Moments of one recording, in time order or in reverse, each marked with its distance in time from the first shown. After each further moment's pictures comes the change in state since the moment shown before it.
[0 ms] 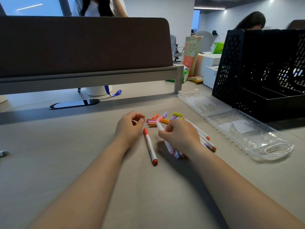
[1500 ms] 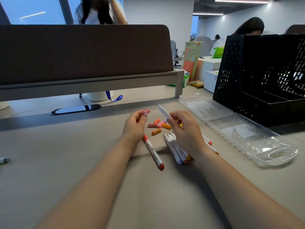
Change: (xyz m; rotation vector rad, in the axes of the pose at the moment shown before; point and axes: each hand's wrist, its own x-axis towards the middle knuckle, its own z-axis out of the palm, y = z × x) left_hand 0.003 0.026 0.009 -0.445 -0.029 -0.190; right_hand 0.020 0.020 0.010 0.363 0.327 -0.248
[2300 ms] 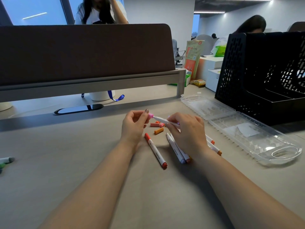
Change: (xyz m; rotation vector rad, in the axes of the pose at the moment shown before) left_hand -0.003 0.001 -0.005 -0.211 0.098 -0.010; right_hand -0.007 -0.009 -0.002 -0.361 0.038 -0.136
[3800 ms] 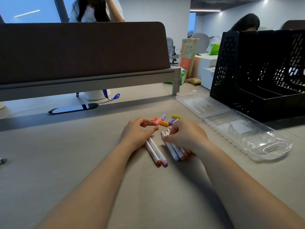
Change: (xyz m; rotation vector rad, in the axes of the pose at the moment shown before) left_hand 0.006 -0.020 -0.003 0.769 -0.227 0.116; right_hand 0.007 0.002 -0.020 -0.071 -0.521 0.359
